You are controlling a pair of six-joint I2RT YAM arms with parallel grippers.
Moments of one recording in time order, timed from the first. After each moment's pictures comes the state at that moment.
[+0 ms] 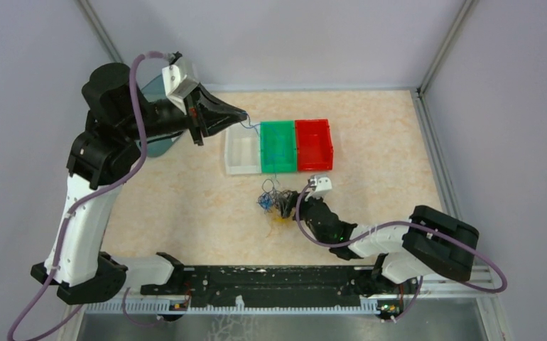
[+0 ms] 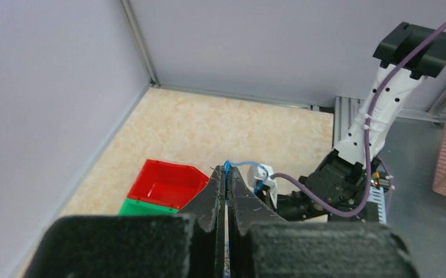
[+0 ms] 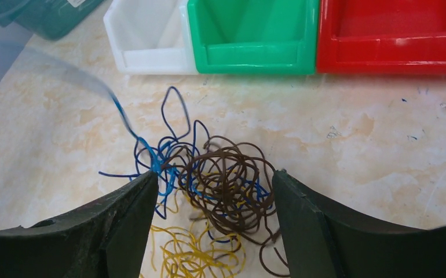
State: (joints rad) left arm -0.54 1.26 1.90 -0.68 0.76 0.09; right arm 1.09 1.34 0.30 0.80 0.62 0.53
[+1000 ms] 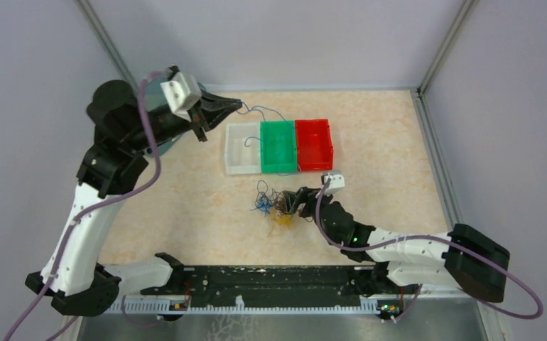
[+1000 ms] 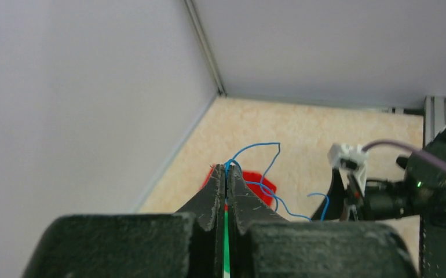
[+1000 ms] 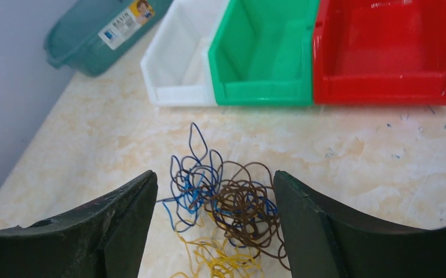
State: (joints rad) left arm -0.54 1.16 1.73 -0.42 0.59 0.23; right arm 1.09 1.07 0.29 0.63 0.63 0.55
